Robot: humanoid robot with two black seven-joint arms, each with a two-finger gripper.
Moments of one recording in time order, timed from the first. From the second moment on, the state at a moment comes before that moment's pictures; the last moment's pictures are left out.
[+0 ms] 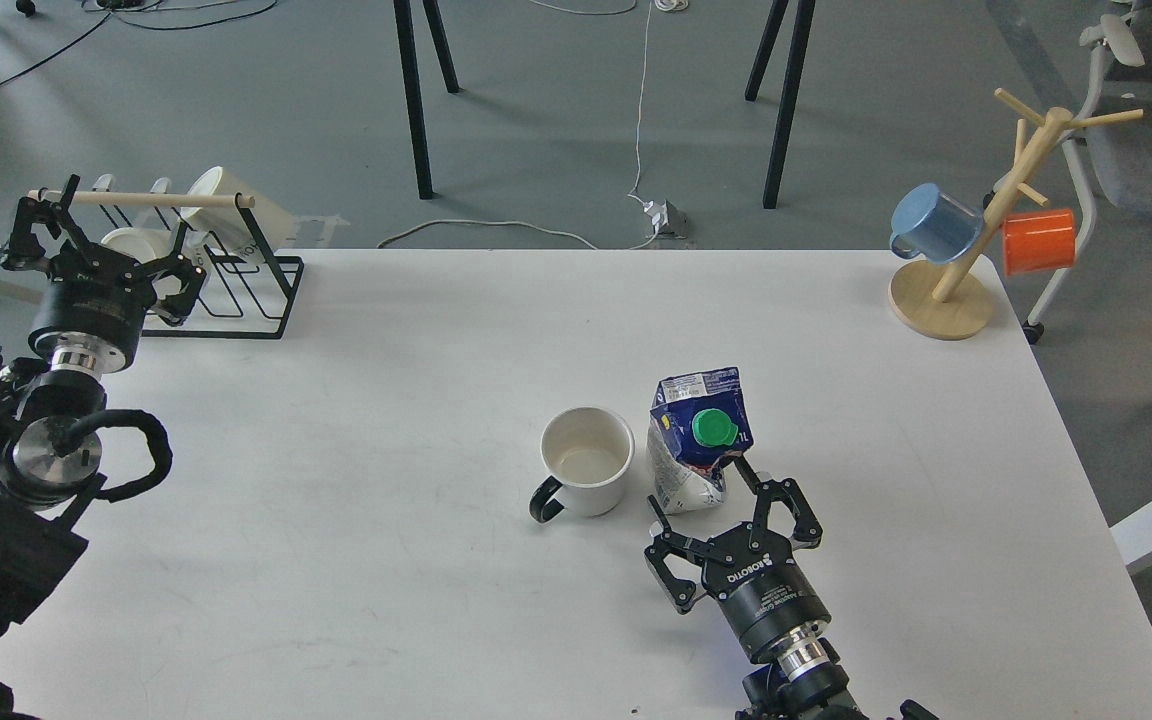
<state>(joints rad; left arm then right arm) -0.54 0.39 -0.92 -0.58 -0.17 -0.49 -0.37 -0.11 0.00 0.84 1.20 0.08 0.49 0.28</state>
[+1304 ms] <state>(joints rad) -0.57 0.38 -0.94 -0.60 -0.18 -0.49 -0.38 0.44 -0.42 1.26 1.11 0.16 0.49 0.18</state>
